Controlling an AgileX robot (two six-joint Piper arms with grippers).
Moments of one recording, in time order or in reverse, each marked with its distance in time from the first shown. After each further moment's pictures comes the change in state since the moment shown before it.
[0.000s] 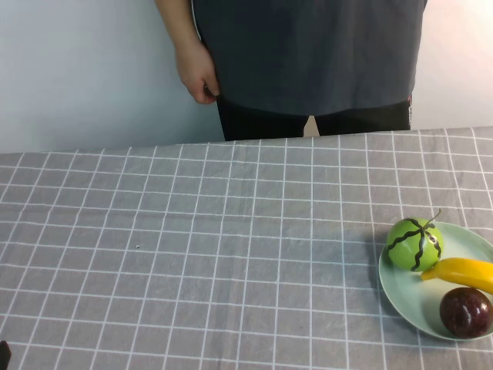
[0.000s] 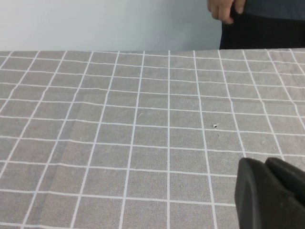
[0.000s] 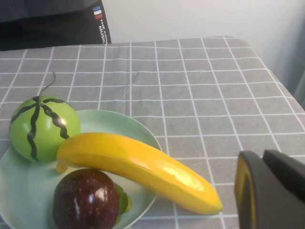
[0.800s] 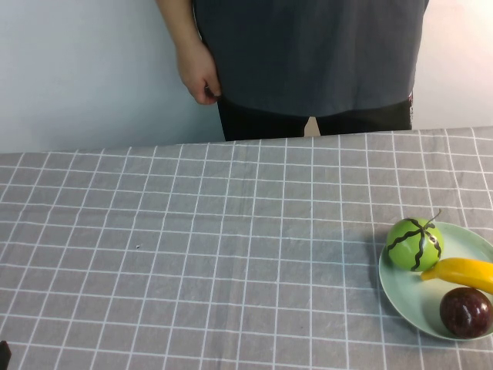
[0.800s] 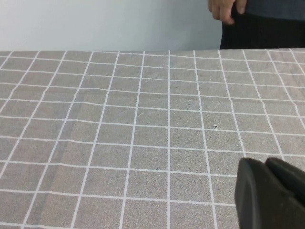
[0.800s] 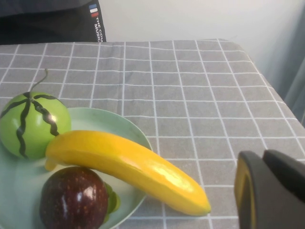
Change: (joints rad) right arm 0.000 0.000 0.000 -0.040 0.000 0.000; left arm 0.000 0.000 0.000 0.002 0.000 0.000
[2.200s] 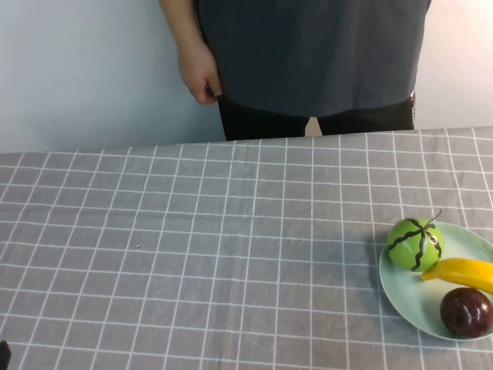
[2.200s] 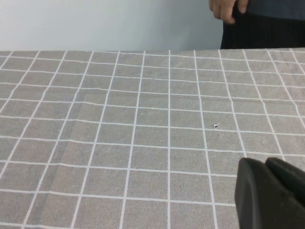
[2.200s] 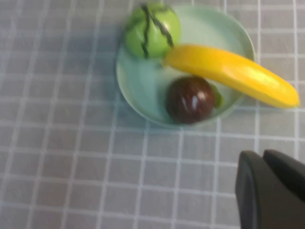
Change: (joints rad) right arm 0.000 0.551 -0.696 0.456 0.708 -0.241; left arm 0.000 0.000 0.000 0.000 0.000 0.000
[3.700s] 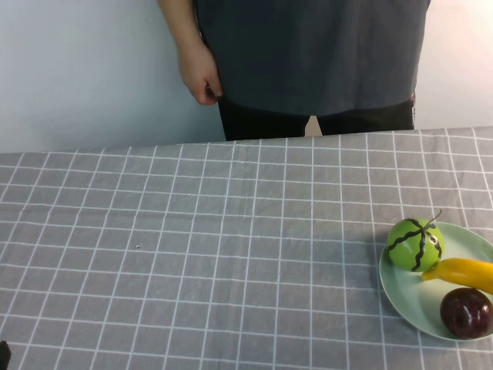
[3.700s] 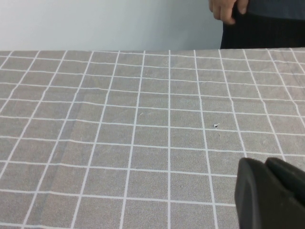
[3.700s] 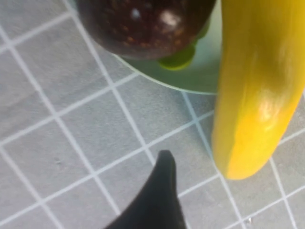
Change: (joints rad) right arm -0.021 0.946 0.005 -0.164 -0.505 -1.131; left arm 0.000 0.000 0.000 0.000 0.000 0.000
